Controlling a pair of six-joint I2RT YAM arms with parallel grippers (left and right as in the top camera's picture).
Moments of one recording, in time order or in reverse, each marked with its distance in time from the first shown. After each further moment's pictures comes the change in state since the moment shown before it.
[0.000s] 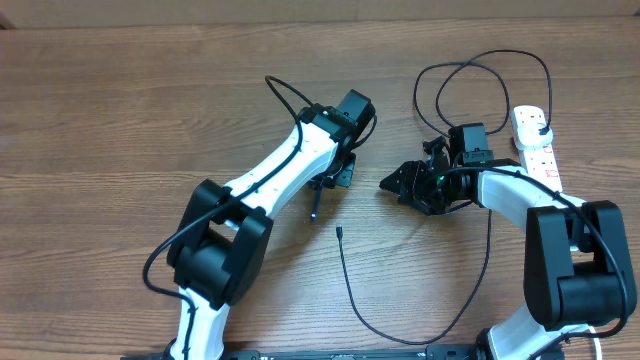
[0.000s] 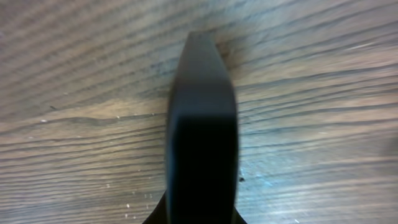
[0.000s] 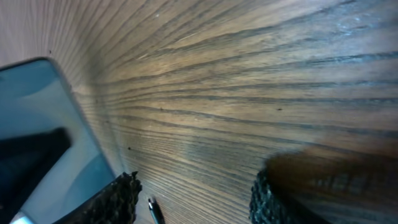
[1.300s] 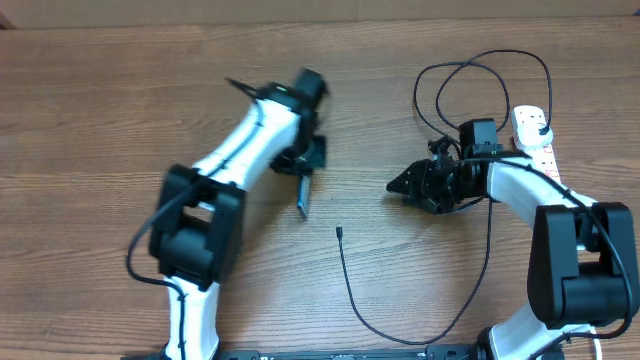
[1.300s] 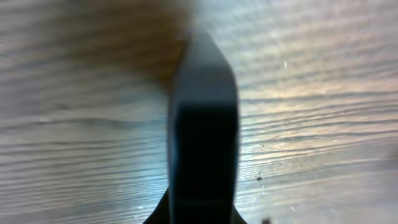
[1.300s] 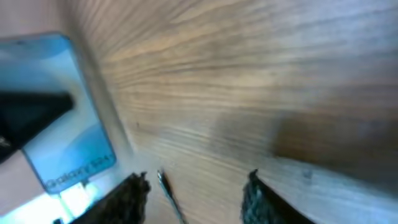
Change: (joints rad) left arm 0.220 0.024 0.044 -0.054 0.307 0.033; right arm -0.043 0.000 0.082 -0.222 -0.067 -0.102
